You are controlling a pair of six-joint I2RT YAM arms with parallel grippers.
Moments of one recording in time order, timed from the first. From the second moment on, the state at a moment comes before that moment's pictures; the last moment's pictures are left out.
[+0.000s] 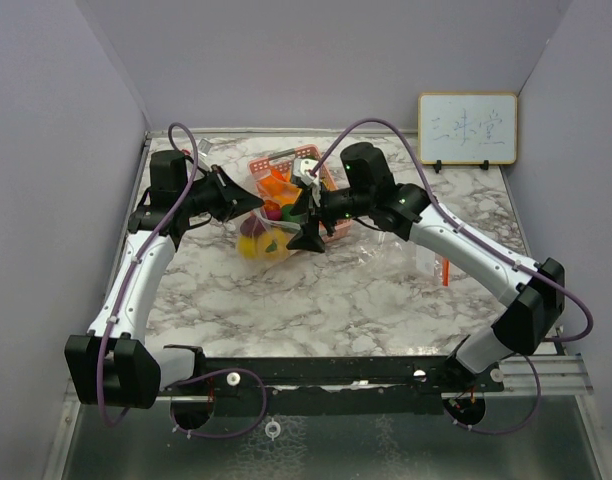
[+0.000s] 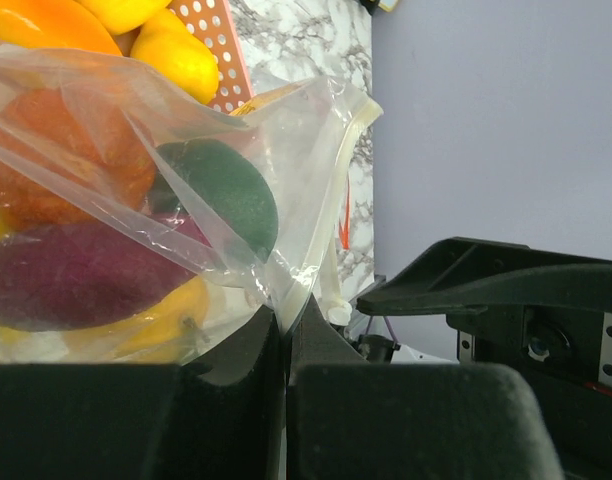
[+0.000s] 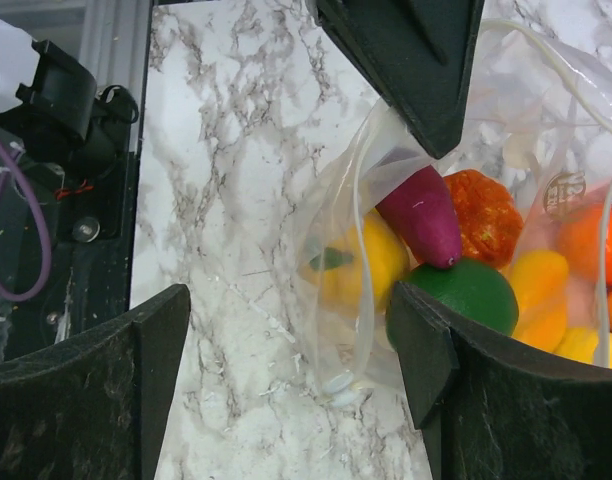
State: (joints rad) left arm -0.08 1.21 1.11 -0.43 0.74 -0.82; right arm 0.77 1.55 1.47 -0.40 -0.69 -0.31
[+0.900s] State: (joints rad) left arm -0.09 1.21 1.15 -0.48 0.77 -0.76; right arm 0.77 1.61 1.40 -0.34 -0.62 -0.22
